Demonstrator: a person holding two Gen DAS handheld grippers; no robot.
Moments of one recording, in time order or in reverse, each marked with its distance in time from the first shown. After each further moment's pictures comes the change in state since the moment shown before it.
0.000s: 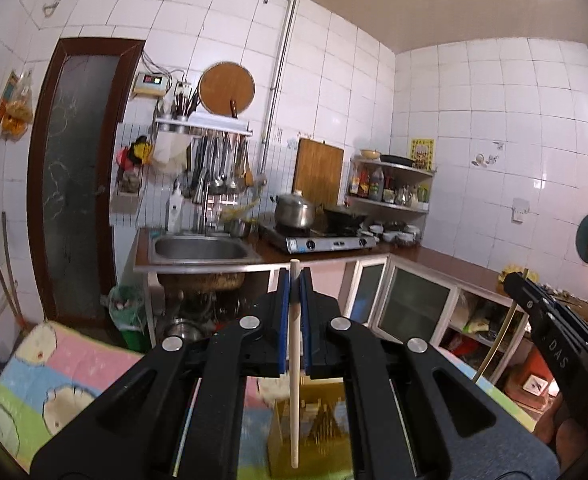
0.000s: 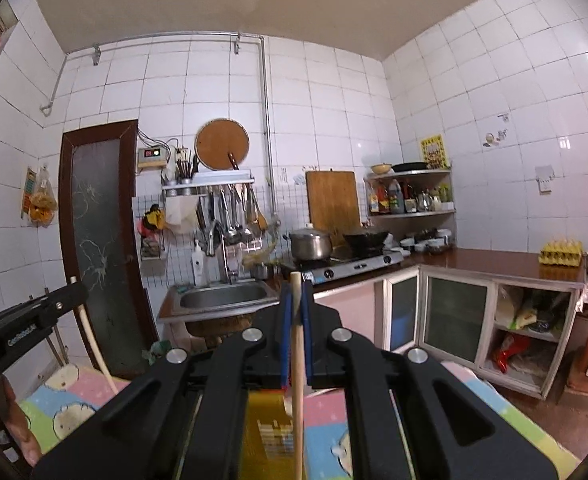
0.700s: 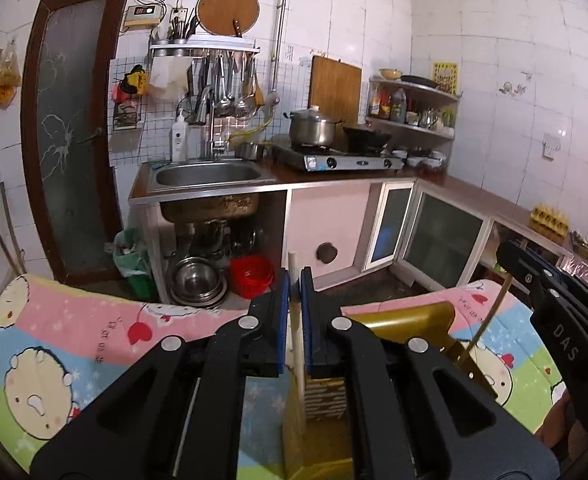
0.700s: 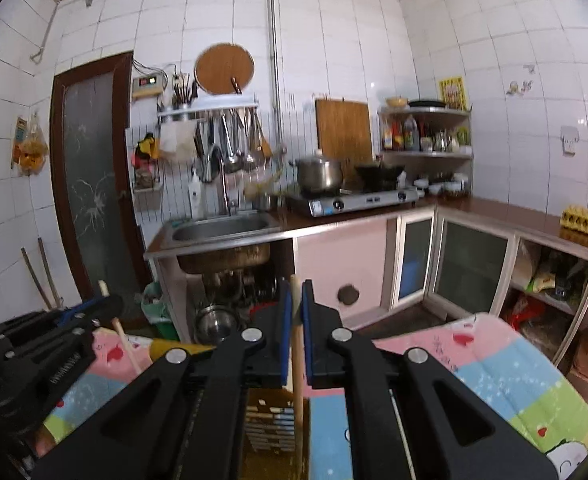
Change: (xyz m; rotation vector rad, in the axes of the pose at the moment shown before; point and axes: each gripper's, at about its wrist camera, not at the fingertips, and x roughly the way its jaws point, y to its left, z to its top) left arm 0.120 0.017 -0.100 0.041 0.279 0.066; right arm 0.117 -0.005 -0.112 -0.036 0.259 0.002
